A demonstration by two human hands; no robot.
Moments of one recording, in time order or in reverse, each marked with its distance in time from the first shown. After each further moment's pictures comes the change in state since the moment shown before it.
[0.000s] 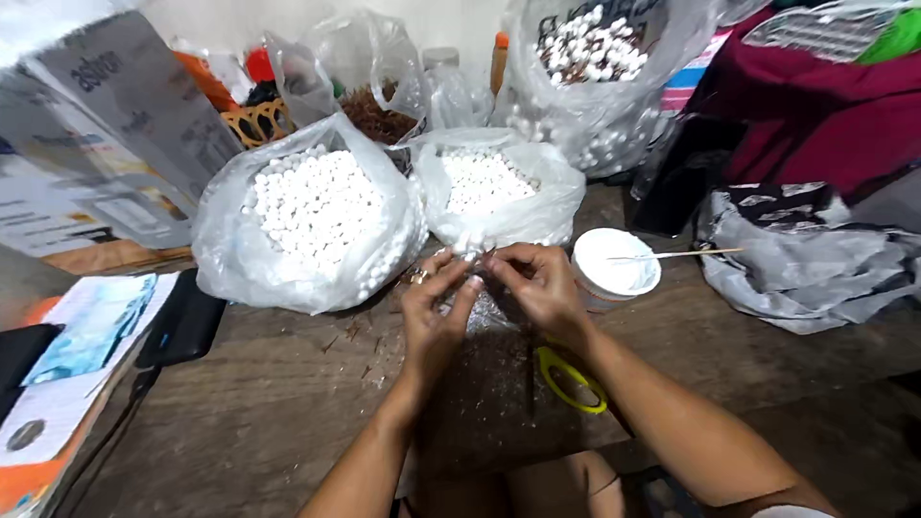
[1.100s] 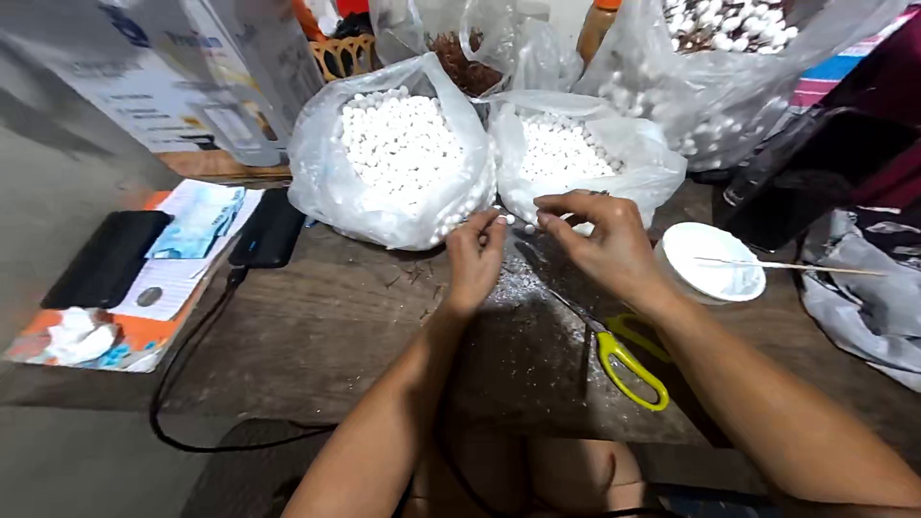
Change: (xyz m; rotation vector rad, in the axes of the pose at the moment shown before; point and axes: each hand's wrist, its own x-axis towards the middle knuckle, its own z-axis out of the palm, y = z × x) left_hand 0.012 -0.030 -0.028 0.335 0.037 -0.233; right_hand 0.031 -0.016 0.005 -0.369 -0.280 -0.230
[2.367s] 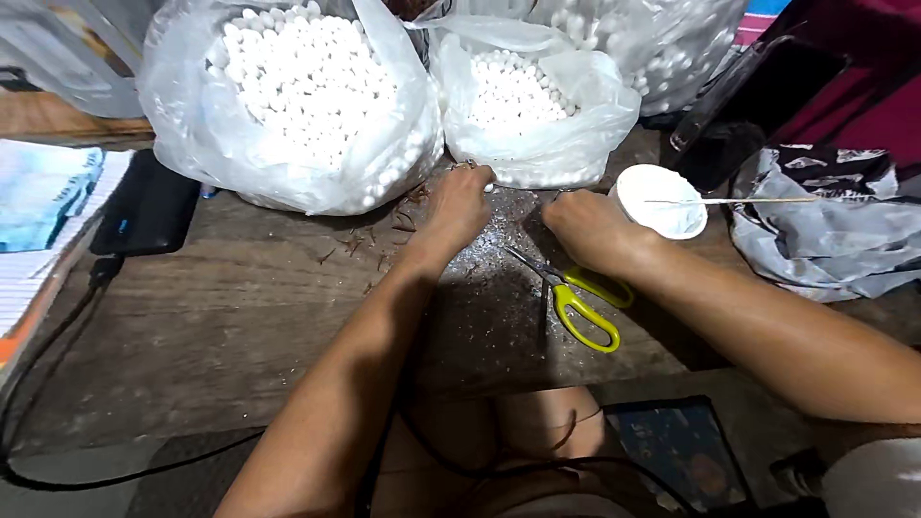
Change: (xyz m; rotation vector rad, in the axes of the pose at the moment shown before) left_hand 0.038 0.019 0.027 0.518 -0.605 0.048; right_hand -0.016 0.003 -0.018 -0.745 -0.858 0.369
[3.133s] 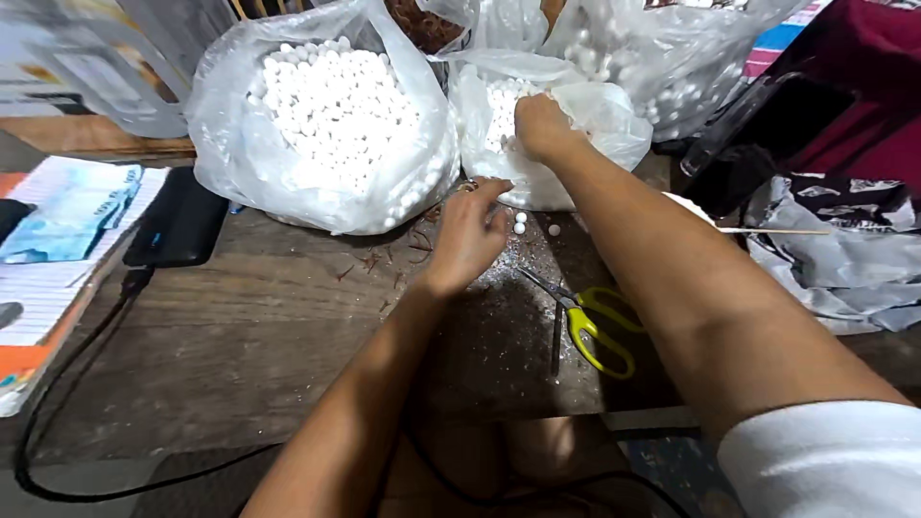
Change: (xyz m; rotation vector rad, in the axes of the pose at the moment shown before) left_hand -0.029 0.001 -0.003 -0.287 0.366 0.170; right_hand 0.134 0.014 -0.072 0.339 0.287 0.179
